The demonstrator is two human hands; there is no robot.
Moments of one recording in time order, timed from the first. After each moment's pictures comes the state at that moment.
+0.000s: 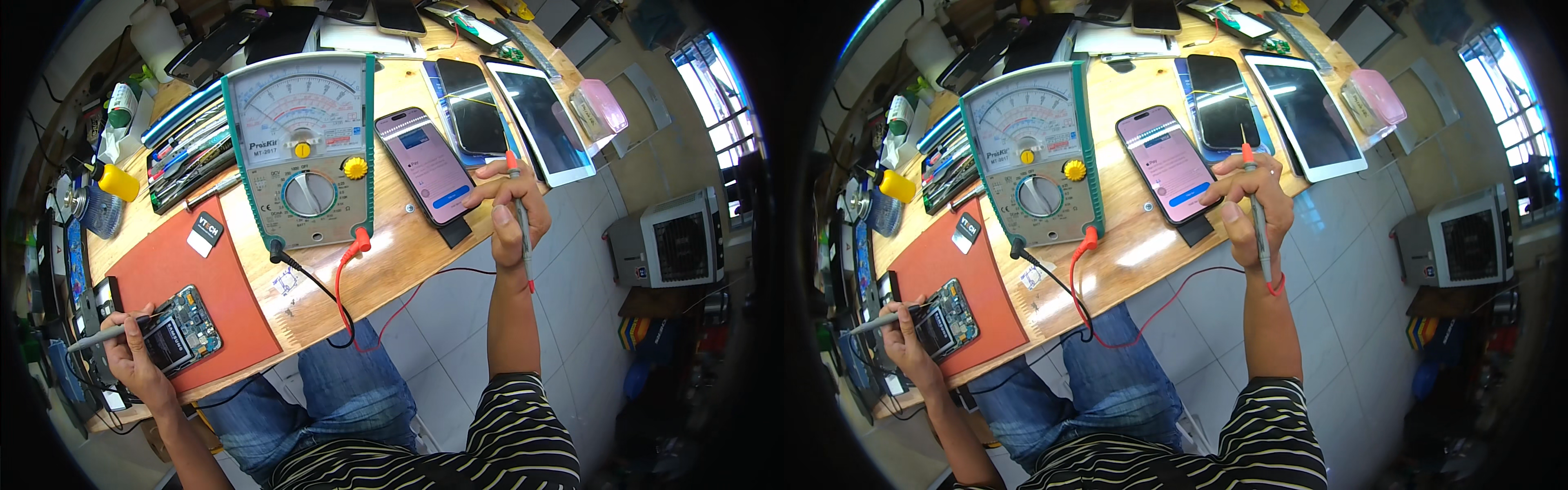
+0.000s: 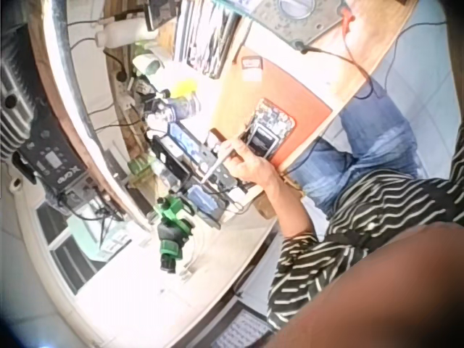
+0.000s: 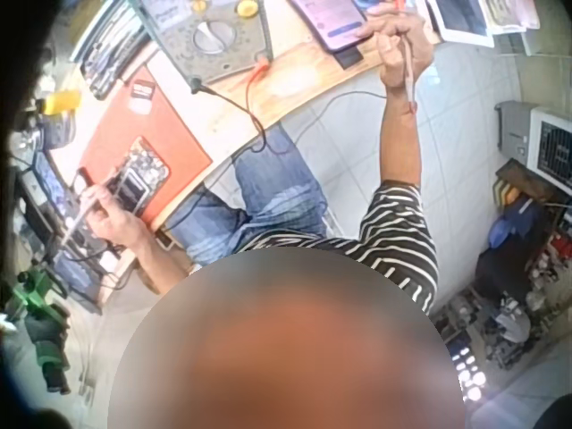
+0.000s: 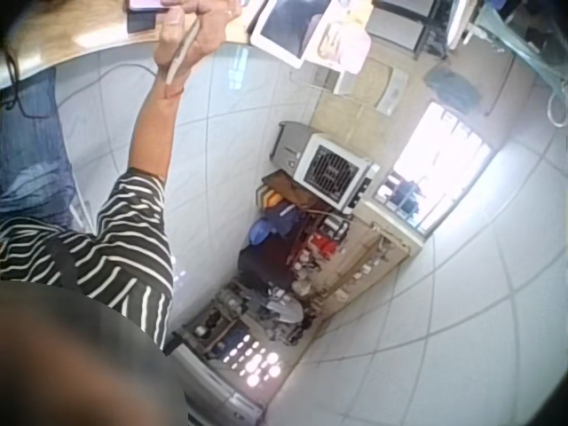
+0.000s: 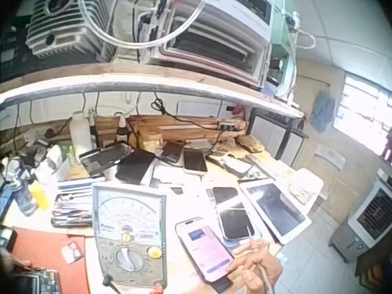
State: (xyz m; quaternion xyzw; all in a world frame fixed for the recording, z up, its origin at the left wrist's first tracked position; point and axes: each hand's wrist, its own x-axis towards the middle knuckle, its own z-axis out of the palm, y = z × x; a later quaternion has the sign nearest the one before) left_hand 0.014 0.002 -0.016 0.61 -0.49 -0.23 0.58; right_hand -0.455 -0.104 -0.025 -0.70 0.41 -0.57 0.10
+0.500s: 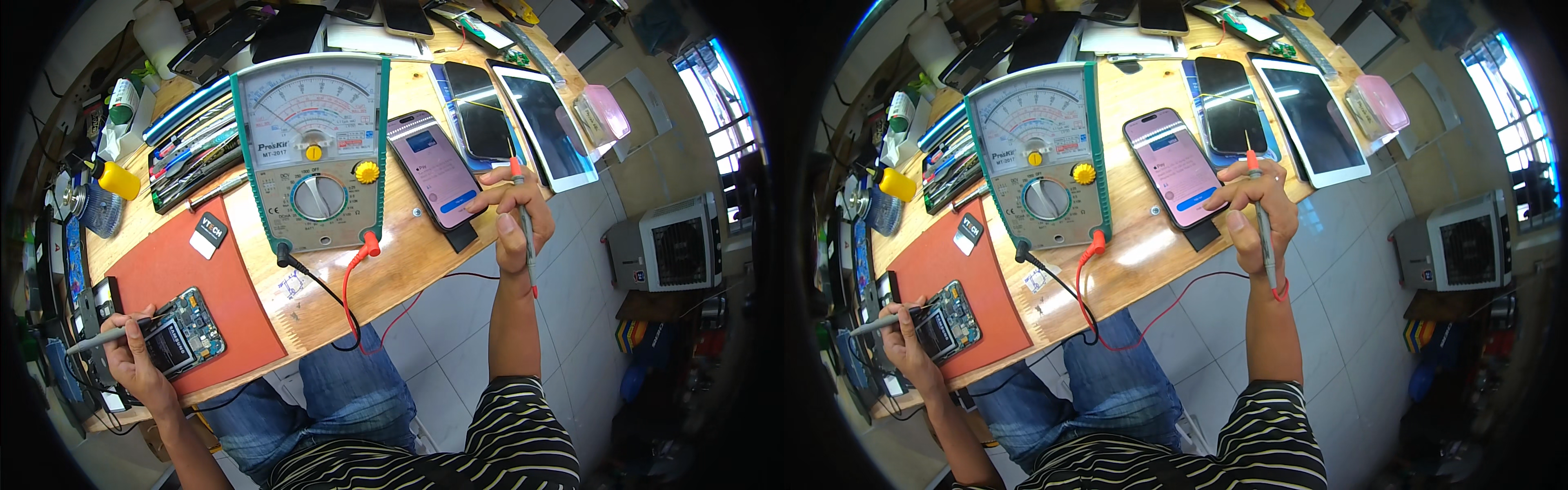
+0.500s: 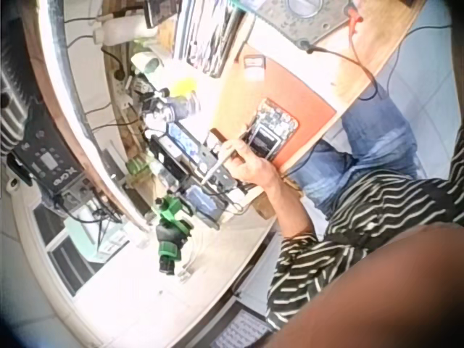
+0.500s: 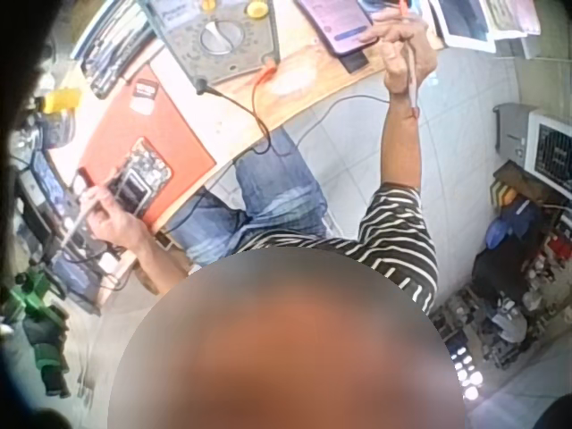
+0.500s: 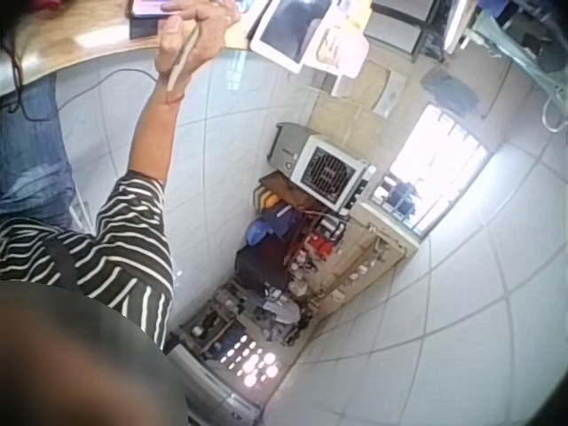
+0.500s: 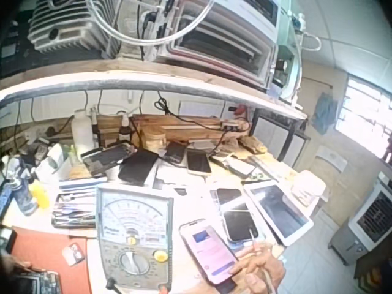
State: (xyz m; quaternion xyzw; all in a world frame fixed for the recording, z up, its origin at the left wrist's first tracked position) left_hand 0.012 0.001 -0.015 0.60 -0.48 -0.25 0.59; right_hand -0.453 -0.104 -0.023 -0.71 0.41 -0.56 0.10
